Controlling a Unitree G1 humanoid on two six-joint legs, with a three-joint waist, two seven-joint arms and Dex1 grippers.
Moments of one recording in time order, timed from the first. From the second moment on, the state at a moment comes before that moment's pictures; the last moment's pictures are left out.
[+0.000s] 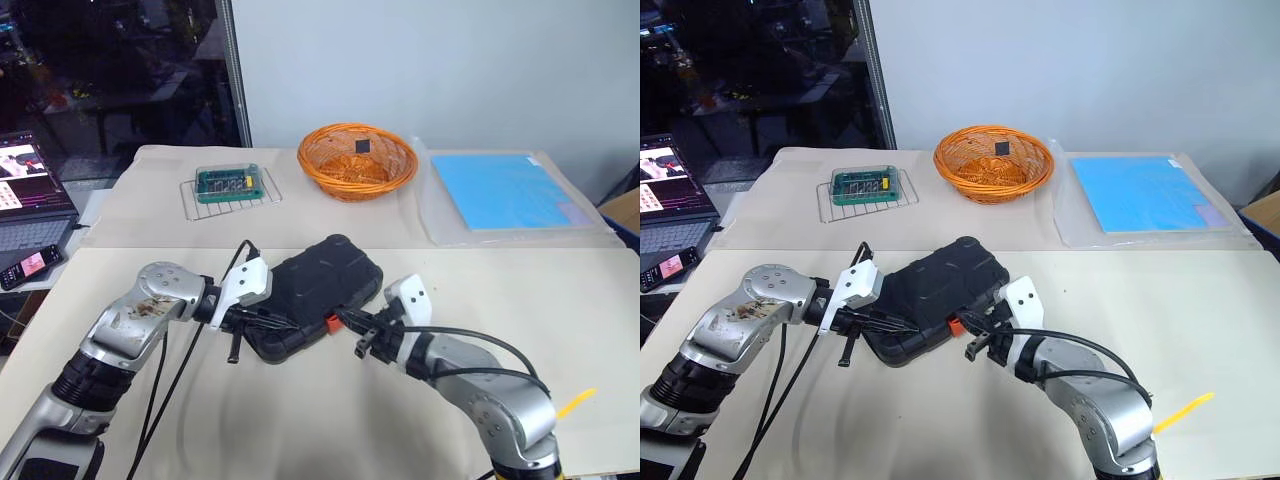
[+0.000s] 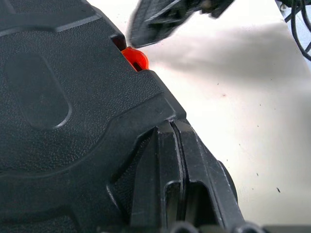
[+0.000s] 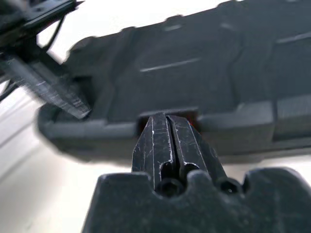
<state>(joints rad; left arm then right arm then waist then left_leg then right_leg) -0.49 0.80 -0.25 -0.19 -0.35 0.54 -1.29 -0.13 -0.26 0.11 -0.61 0.45 0.90 0.37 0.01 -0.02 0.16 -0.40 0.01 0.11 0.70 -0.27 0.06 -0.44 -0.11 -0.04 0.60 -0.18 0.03</state>
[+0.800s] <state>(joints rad) -0.45 0.78 -0.26 -0.18 -0.31 0.56 -1.23 -0.13 -0.41 0.40 -0.38 0.05 0.39 0.45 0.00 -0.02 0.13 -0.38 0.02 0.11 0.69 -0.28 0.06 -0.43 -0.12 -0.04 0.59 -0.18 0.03</state>
